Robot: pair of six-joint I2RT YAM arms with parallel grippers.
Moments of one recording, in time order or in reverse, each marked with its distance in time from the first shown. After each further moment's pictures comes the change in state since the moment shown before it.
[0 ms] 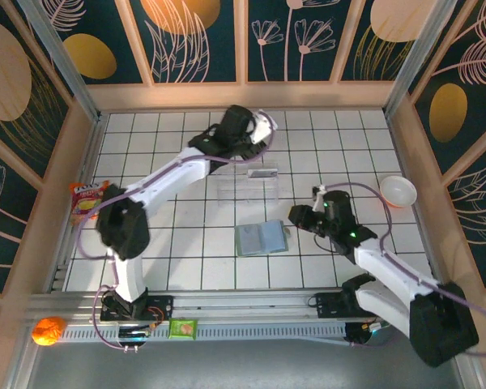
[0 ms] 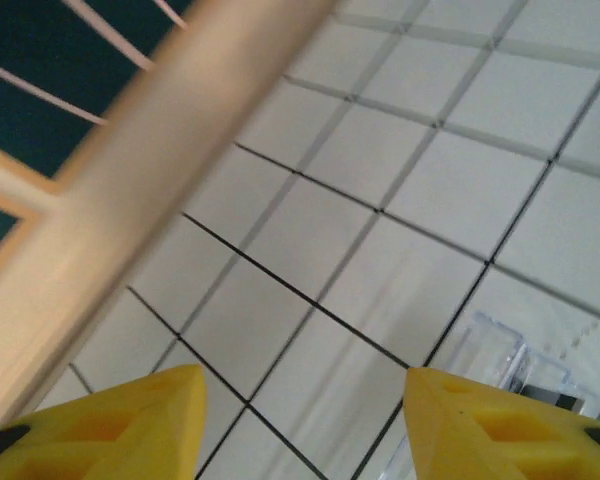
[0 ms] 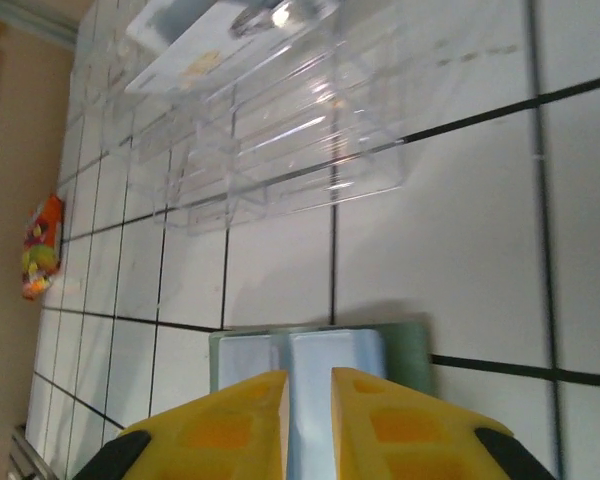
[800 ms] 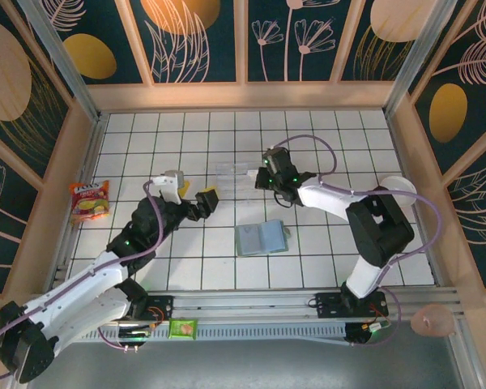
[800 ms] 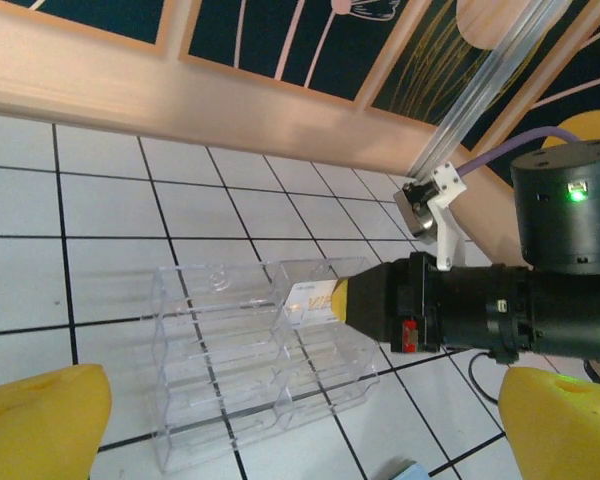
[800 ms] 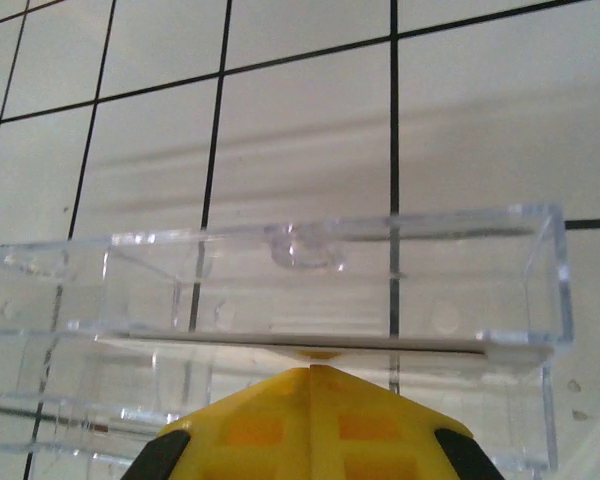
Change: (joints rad) left arm 0.010 -1.026 -1.178 0.505 -0.044 -0.843; right arm 0.182 0.724 0.643 -0.057 0.451 -0.135
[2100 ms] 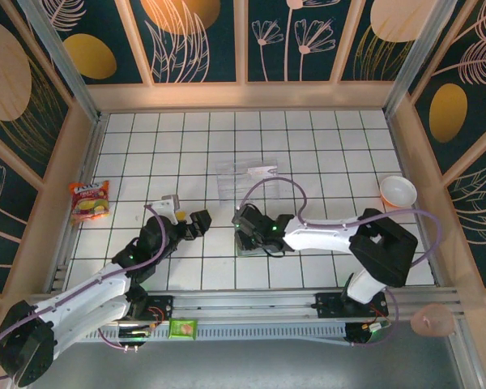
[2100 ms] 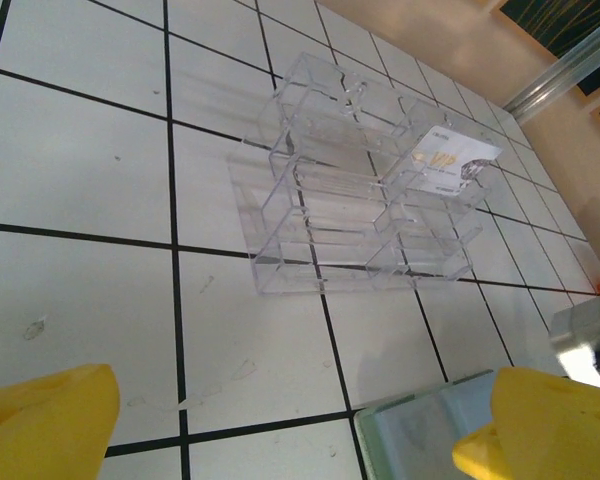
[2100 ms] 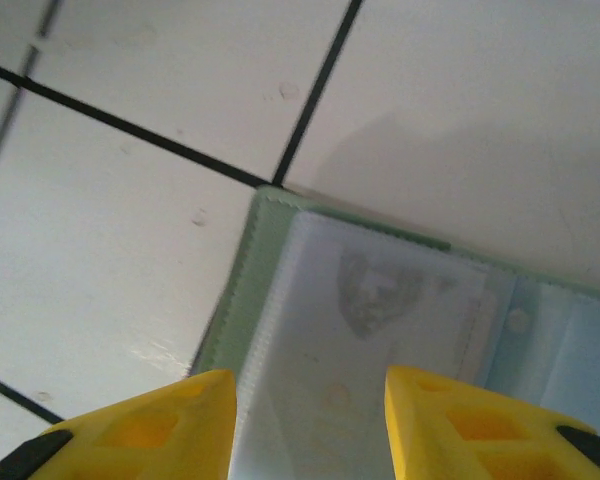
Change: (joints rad) left arm 0.000 -0.020 -0.239 -0.001 -0.042 -0.220; right arm 0.455 -0.111 -0.207 -0.210 0.057 -0.011
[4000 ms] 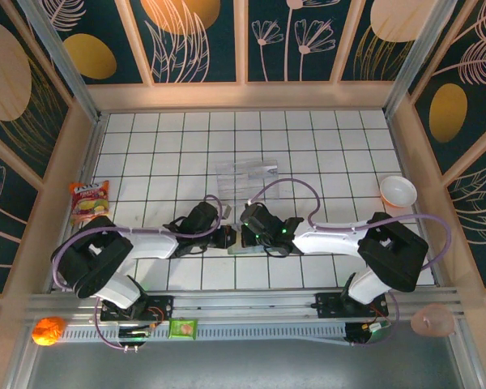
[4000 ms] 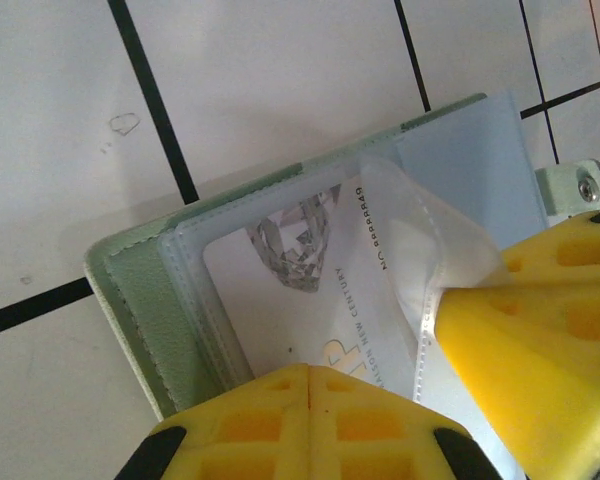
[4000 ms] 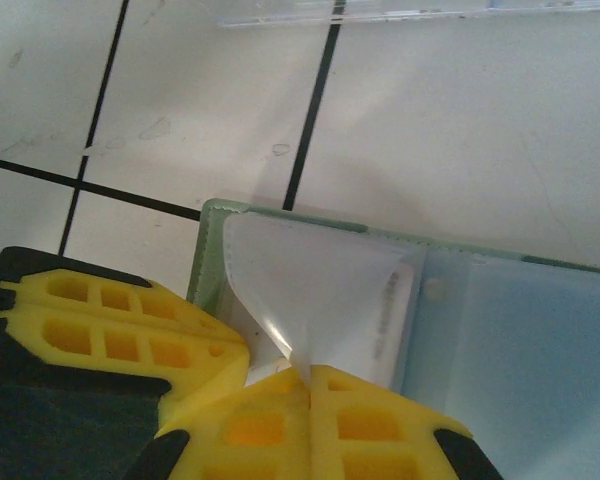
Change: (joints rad) left arm -0.109 0.749 0.264 0.084 0.428 0.029; right arm -0.039 -0.080 -0.101 0.173 -0.027 0.182
